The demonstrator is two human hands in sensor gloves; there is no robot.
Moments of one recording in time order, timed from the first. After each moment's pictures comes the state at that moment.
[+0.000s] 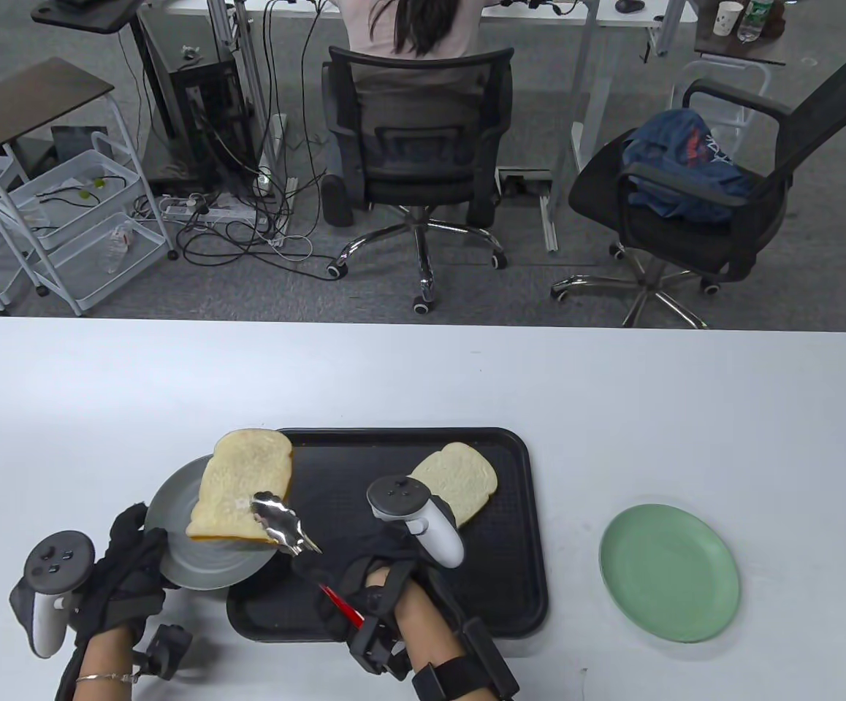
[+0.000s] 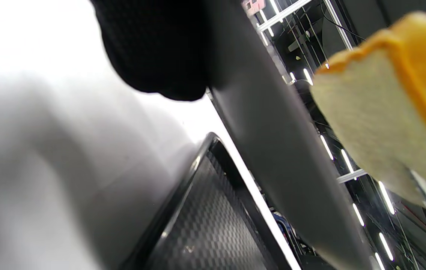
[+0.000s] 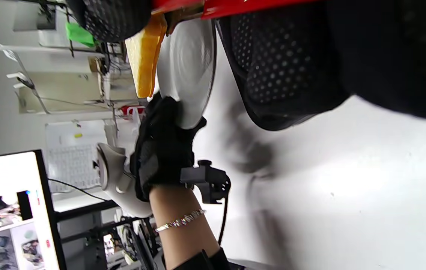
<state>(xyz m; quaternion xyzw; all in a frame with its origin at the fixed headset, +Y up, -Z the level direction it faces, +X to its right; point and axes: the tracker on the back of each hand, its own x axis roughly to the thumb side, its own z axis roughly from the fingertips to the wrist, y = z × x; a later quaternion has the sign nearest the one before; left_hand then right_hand) -0.400 -0.780 -0.261 -0.04 0.12 0.50 0.86 -0.061 -0.733 -0.292 0.11 0.48 0.70 0.51</state>
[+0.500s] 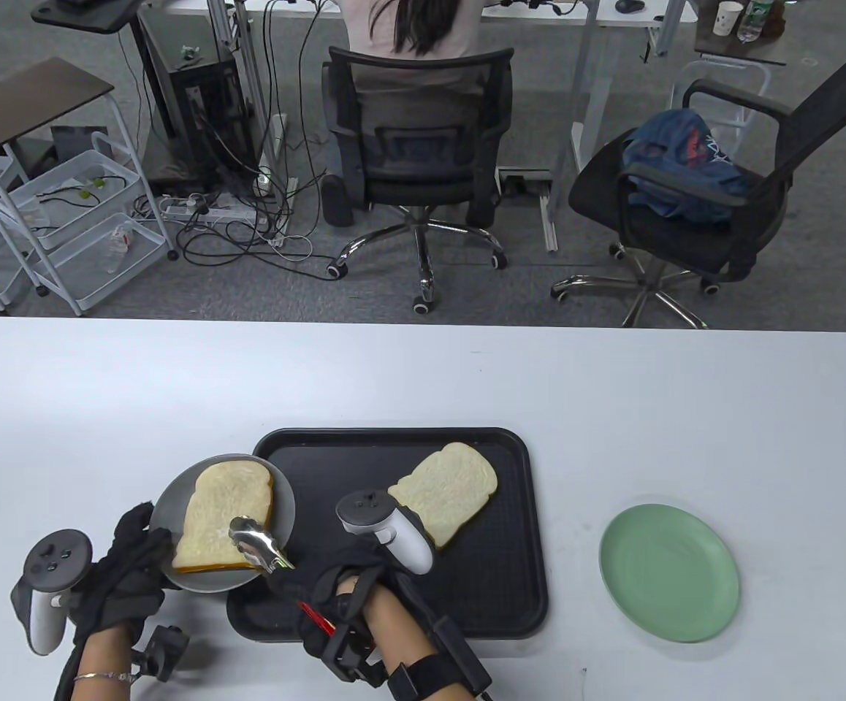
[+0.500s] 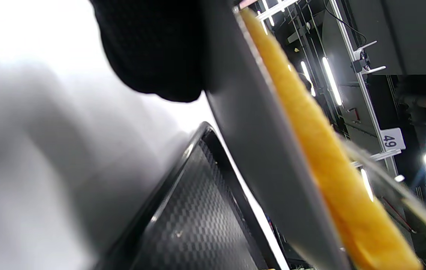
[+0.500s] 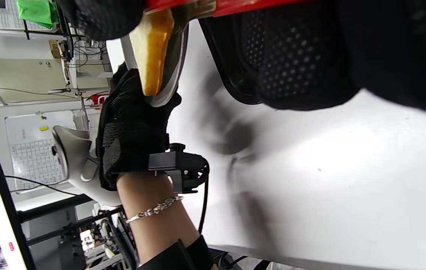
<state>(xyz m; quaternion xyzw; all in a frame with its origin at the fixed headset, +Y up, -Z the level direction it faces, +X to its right) -0.400 -0.786 -0.264 -0.06 0.10 0.53 0.84 -0.081 -0.752 -0.287 0.08 0.52 0.69 0.50</state>
